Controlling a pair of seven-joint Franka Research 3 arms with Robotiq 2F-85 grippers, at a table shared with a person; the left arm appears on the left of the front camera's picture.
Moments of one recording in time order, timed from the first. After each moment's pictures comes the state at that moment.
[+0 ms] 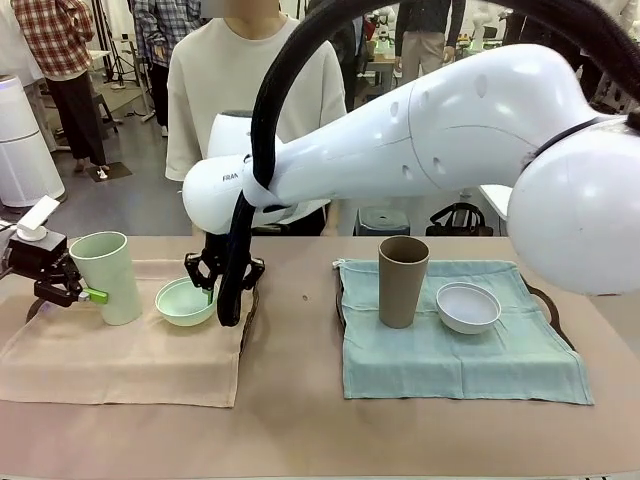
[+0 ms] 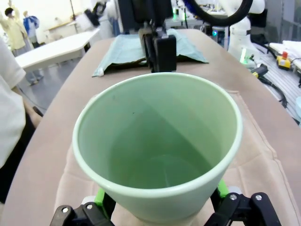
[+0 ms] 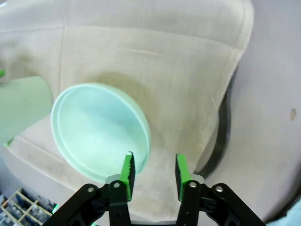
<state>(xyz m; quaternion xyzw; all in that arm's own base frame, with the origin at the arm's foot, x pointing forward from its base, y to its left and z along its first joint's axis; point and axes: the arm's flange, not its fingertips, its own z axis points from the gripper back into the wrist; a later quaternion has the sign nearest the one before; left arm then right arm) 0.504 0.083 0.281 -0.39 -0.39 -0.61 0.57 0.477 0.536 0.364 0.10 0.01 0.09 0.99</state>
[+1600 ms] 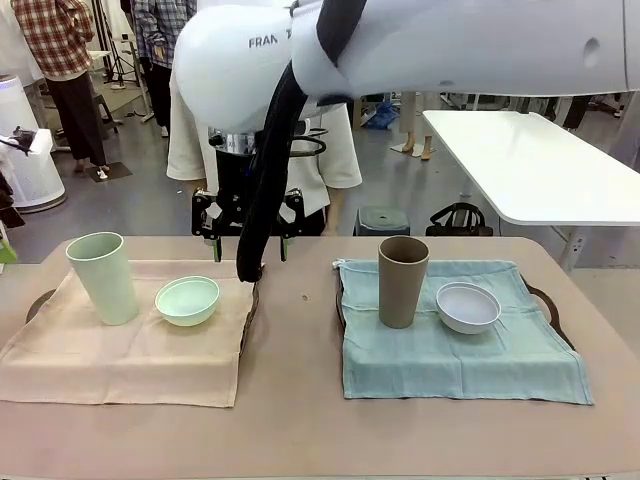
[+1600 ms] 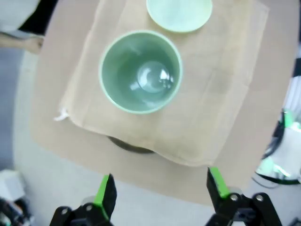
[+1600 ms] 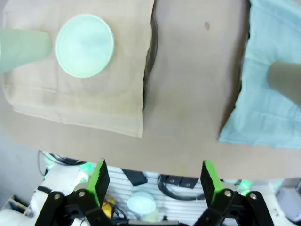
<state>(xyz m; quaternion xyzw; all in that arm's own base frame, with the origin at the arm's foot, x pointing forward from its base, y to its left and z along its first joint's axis) 0.416 0.042 0.506 0.00 -0.07 -0.56 0.83 0.382 0.475 0.513 0.03 0.01 0.05 1.00</state>
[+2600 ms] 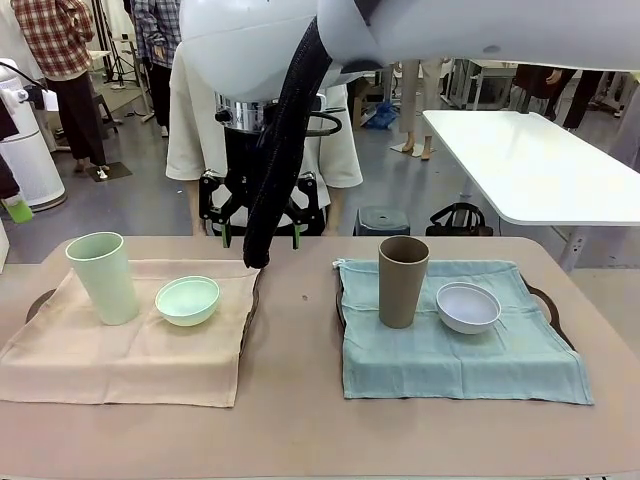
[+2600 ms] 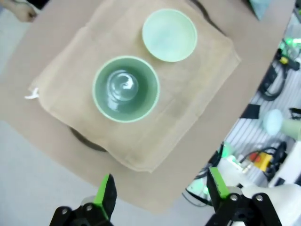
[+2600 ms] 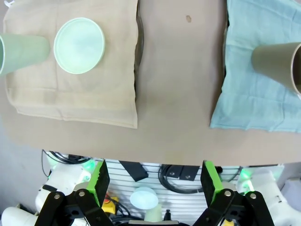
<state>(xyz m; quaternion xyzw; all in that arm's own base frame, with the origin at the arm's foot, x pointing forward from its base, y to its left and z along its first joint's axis) 0.434 0.026 0.553 -0.11 -0.01 -0.41 0.91 0.366 0.461 0.543 0.02 0.00 0.02 1.00</state>
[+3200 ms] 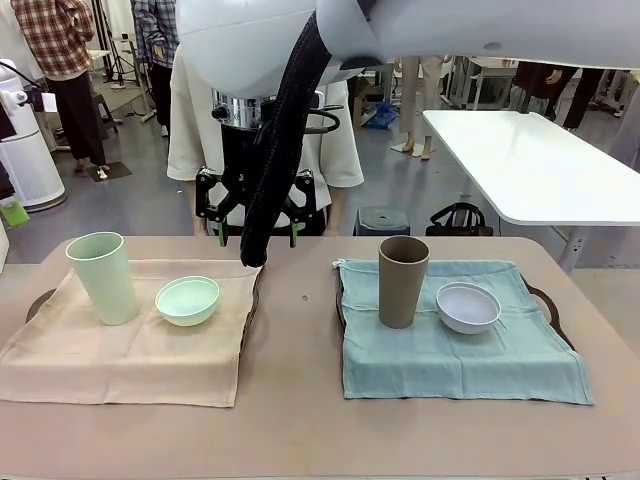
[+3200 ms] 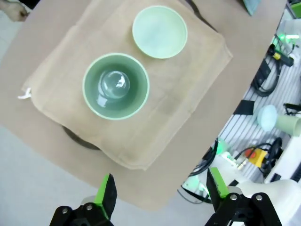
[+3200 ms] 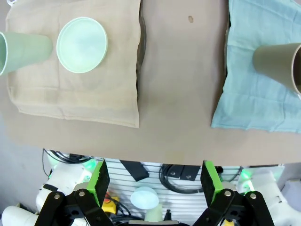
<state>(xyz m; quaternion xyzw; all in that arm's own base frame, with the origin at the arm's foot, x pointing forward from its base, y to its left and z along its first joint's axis) 0.431 0.025 0.556 -0.12 0.00 -0.41 0.90 0.365 0.462 0.545 0.02 0.00 0.02 1.00</state>
